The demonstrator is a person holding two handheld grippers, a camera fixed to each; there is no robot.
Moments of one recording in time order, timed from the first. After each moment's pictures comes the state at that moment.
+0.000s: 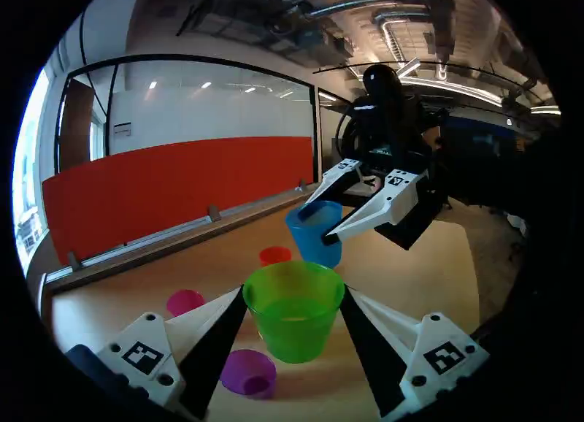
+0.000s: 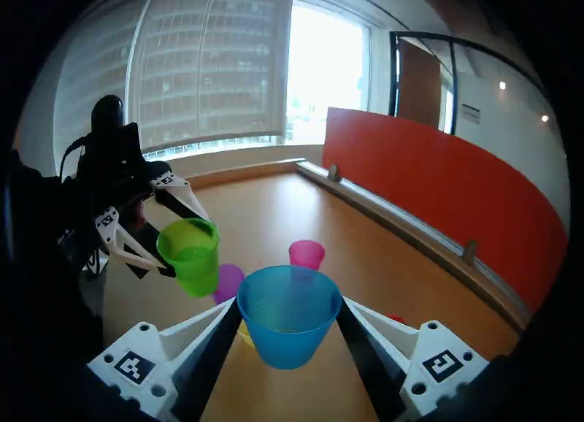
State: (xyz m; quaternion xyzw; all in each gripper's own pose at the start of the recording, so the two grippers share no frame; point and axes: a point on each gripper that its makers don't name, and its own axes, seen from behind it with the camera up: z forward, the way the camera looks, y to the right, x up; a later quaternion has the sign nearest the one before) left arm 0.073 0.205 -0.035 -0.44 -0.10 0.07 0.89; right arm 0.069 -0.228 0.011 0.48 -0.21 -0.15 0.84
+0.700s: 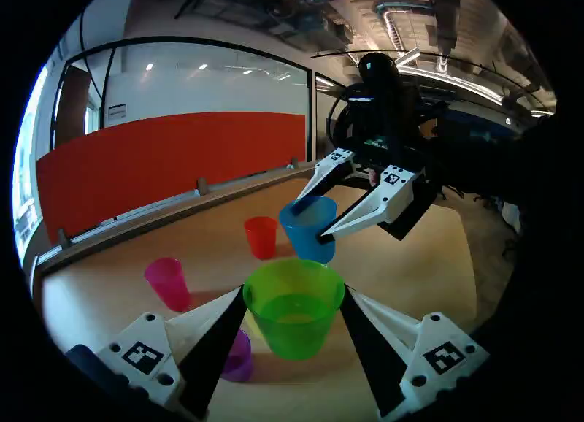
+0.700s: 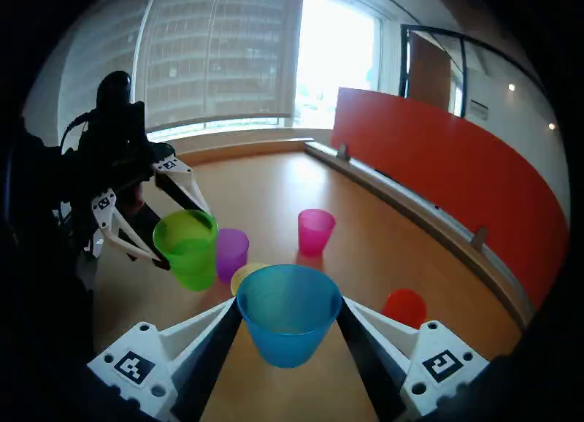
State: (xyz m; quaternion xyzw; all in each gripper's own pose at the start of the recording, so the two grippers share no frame) left arm 0.020 0.215 -0.049 -0.45 -0.14 0.07 0.88; right arm 0.010 -0.218 0.000 0.49 -0.23 -0.18 0.82
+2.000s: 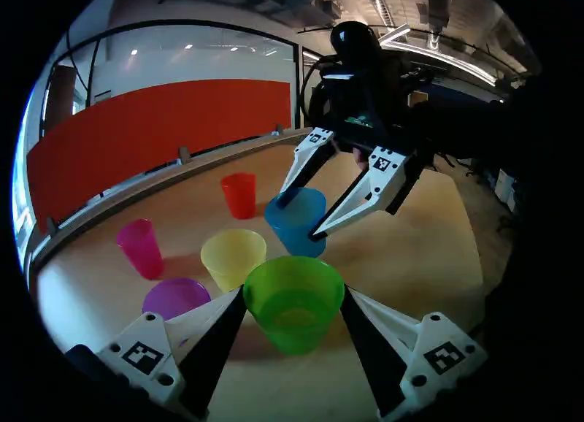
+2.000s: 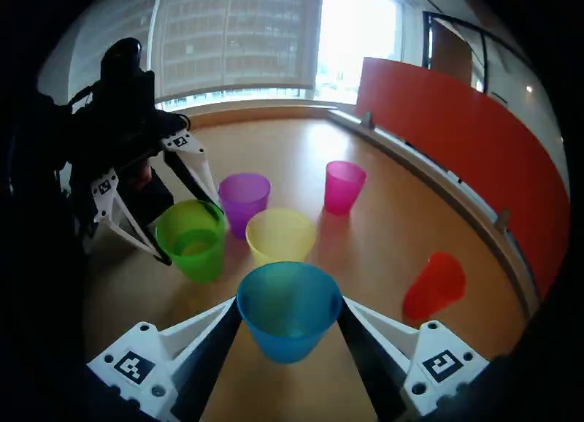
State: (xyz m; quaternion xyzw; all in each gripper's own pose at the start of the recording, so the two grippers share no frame) left arm -0.049 0.230 -0.075 -0.46 -0.19 0.11 0.86; right arm -0.064 -0.218 -0.018 0.51 -0.27 -0.21 0.79
